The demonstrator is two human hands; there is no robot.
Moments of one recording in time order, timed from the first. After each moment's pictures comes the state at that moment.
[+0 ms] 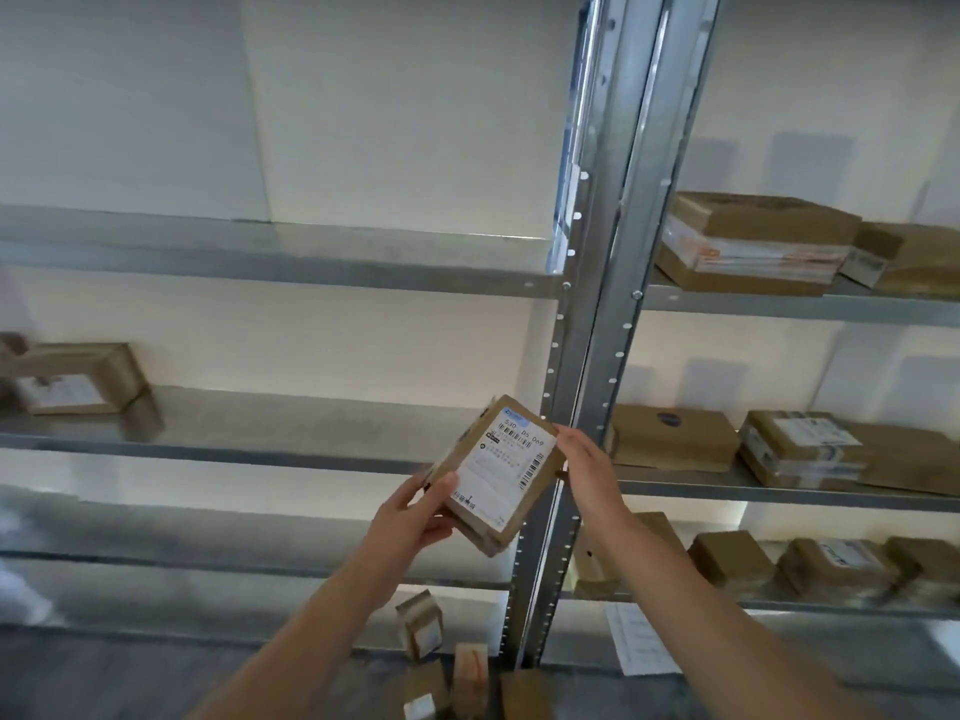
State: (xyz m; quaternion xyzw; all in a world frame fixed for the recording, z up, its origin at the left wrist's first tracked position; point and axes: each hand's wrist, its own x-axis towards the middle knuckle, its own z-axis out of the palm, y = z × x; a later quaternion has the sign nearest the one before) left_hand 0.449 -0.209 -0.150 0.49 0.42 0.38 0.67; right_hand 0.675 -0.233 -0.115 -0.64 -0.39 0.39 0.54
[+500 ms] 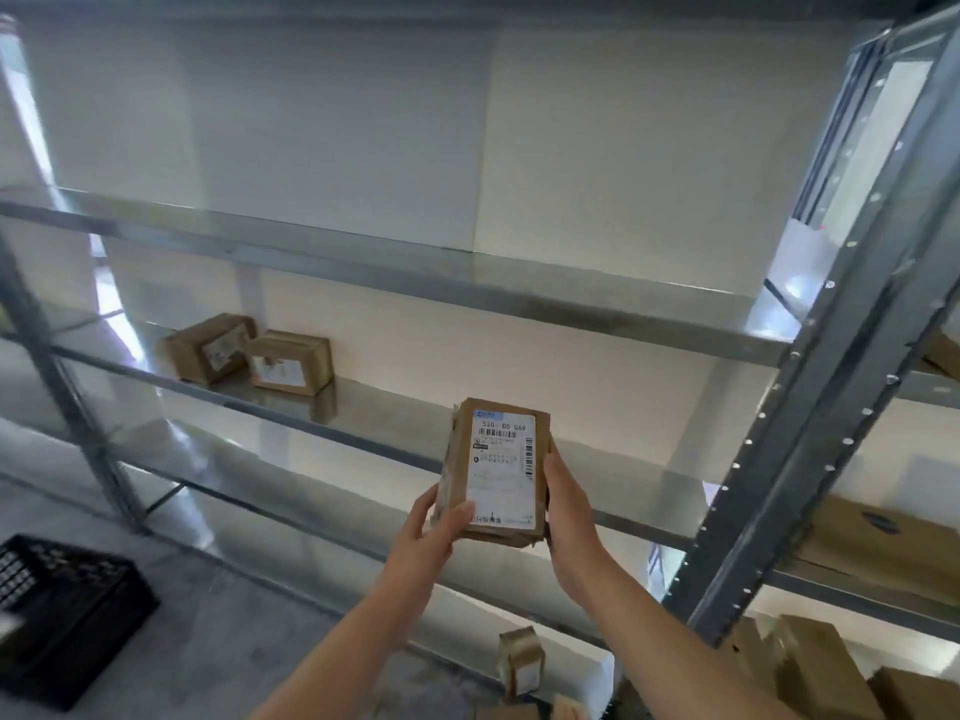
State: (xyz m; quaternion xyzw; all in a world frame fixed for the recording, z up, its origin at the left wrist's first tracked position) left_hand 0.271 -0.208 -0.136 0.39 0.50 0.49 0.60; right_hand 0.433 -0.182 -0.095 -0.49 -0.48 0.53 0.49
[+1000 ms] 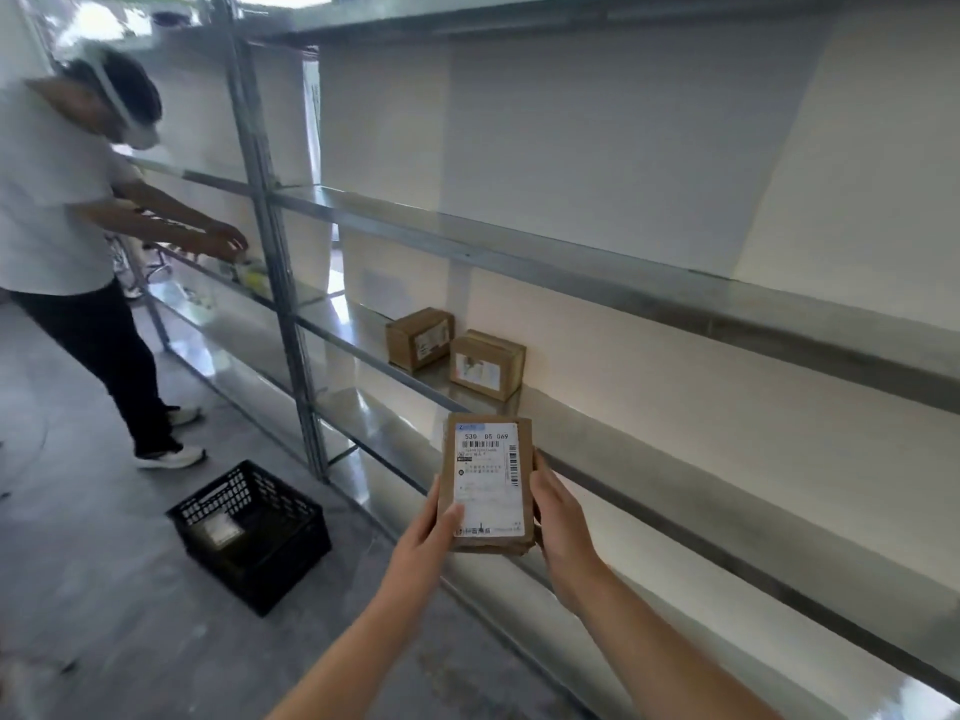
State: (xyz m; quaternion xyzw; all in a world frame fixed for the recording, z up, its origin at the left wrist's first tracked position) left_hand 0.010 -0.220 -0.152 0.34 0.60 0.57 0.45; right_hand 0.157 -0.146 -0.110 -0.43 -0.54 0.61 0.38
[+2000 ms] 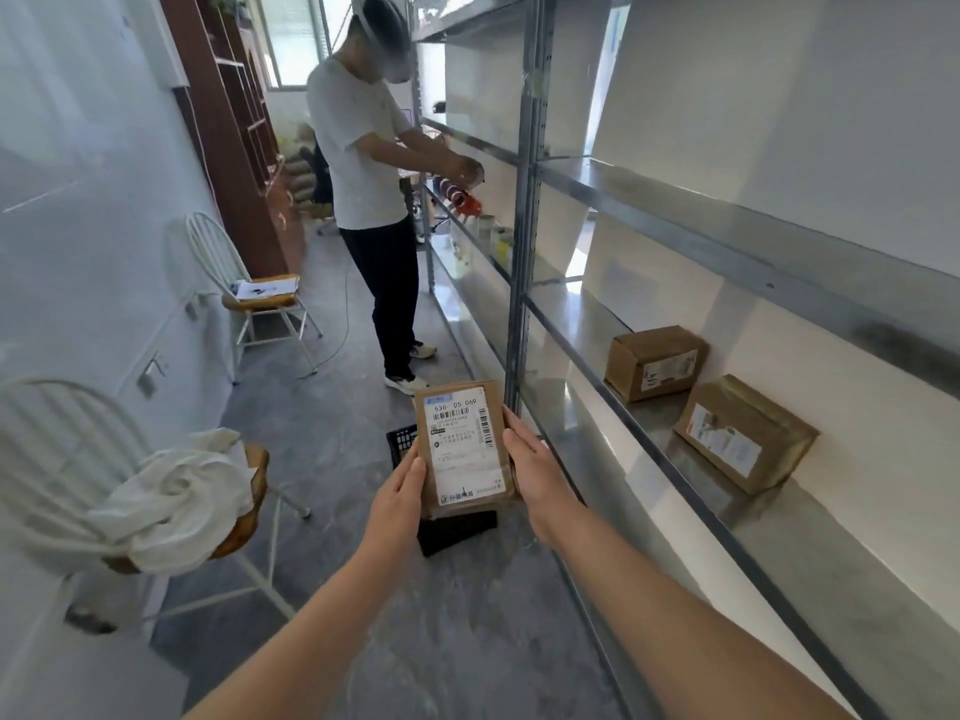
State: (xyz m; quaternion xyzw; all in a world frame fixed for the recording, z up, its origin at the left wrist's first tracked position) left_hand -0.202 -0.177 -0.152 0.06 0.69 0.69 0.22; right_hand -0.136 -0.026 -0.126 -0.25 -0.61 0.74 0.14
